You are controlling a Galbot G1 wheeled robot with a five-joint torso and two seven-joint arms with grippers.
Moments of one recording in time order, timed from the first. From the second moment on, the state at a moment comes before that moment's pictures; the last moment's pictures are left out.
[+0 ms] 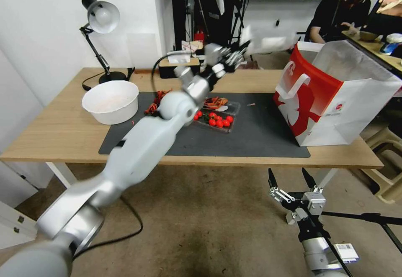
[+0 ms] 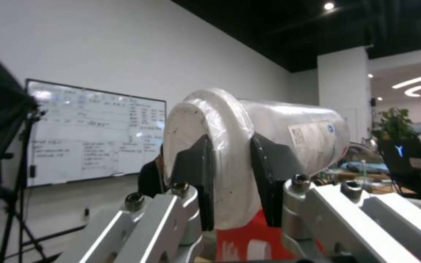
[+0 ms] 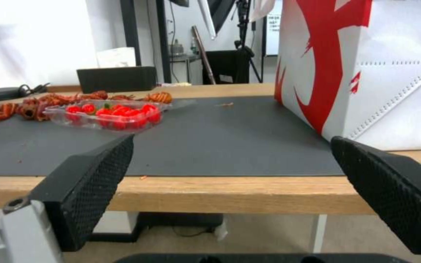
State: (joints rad) left arm 0.53 -1.17 0.04 -1.60 -0.86 -0.08 0.21; right arm -1.80 1.28 0.54 2.13 0.26 0.30 0.04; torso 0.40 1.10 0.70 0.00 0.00
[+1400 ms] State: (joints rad) left arm -0.08 -1.61 0.54 -1.07 -0.51 -0.20 0.11; right arm -1.81 1.30 0.58 2.09 0.29 0.34 0.03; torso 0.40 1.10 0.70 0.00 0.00
